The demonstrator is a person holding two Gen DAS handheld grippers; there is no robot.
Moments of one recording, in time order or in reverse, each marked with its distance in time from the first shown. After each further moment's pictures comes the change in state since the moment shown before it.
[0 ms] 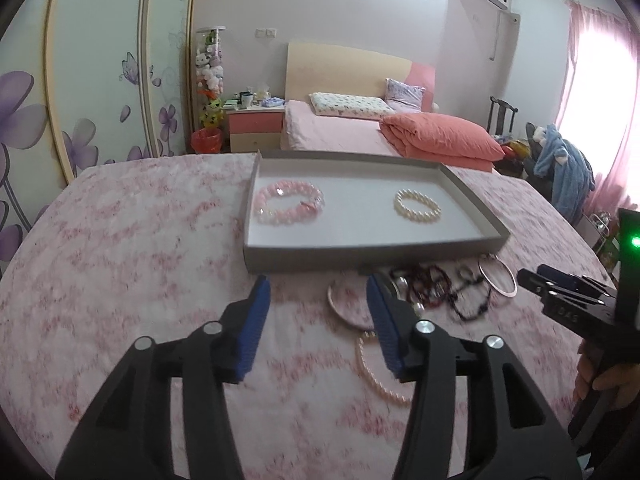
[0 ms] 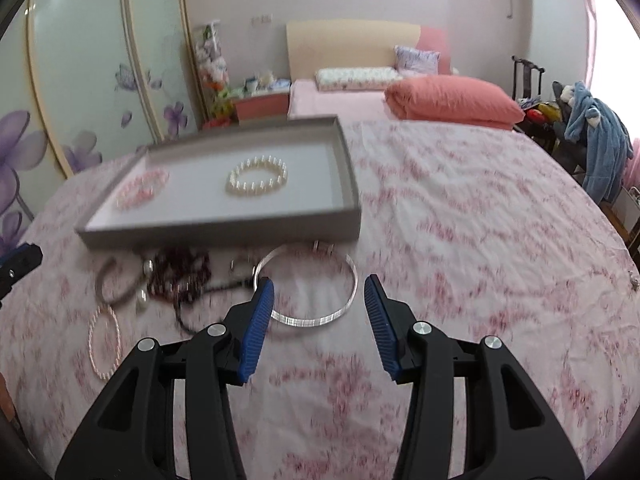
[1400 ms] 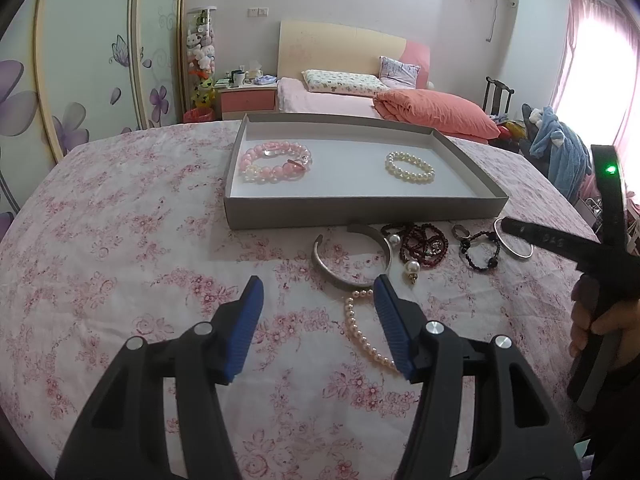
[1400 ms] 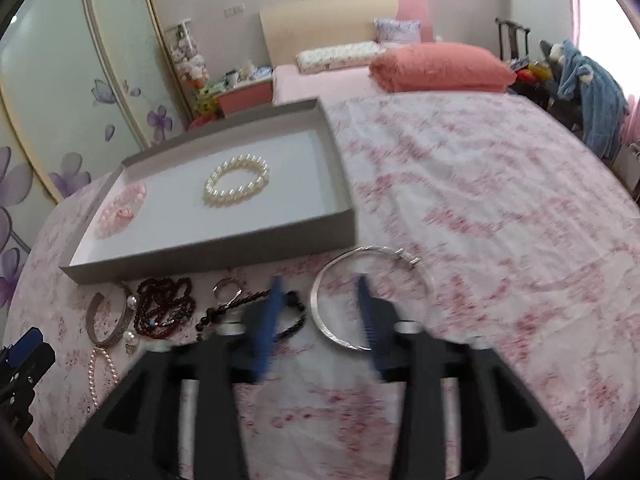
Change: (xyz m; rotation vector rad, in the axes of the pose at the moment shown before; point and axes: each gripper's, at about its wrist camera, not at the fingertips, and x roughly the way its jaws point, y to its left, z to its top) left arm 0.017 -0.006 -0.025 0.005 0.078 -0.020; right arm 0.019 -0.016 0.013 0.133 0.036 -0.010
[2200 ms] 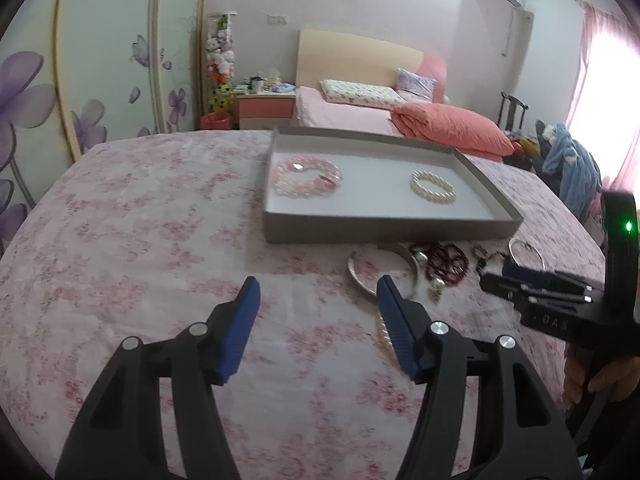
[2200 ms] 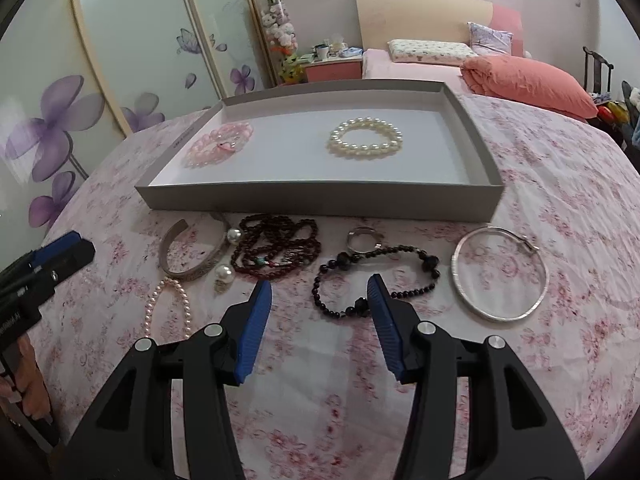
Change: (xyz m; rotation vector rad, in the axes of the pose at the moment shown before) left arm -0.016 0.024 0.008 -0.061 -0.047 0.052; right arm 0.005 0.066 -0.025 -0.228 0.092 0.245
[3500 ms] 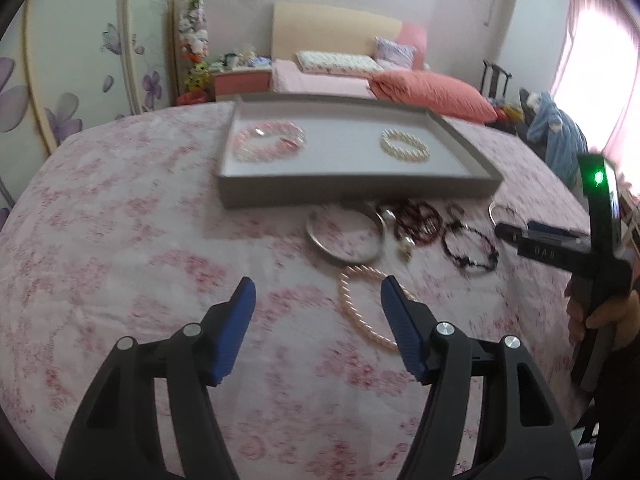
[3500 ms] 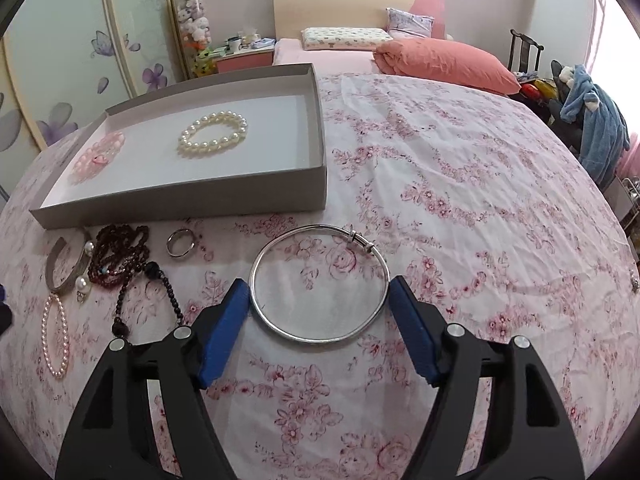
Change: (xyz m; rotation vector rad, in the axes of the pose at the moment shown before) left arm 0.016 -0.035 -0.016 0.089 0.136 -0.066; right arm -0.011 -0.066 -0.001 0.112 0.035 -0.300
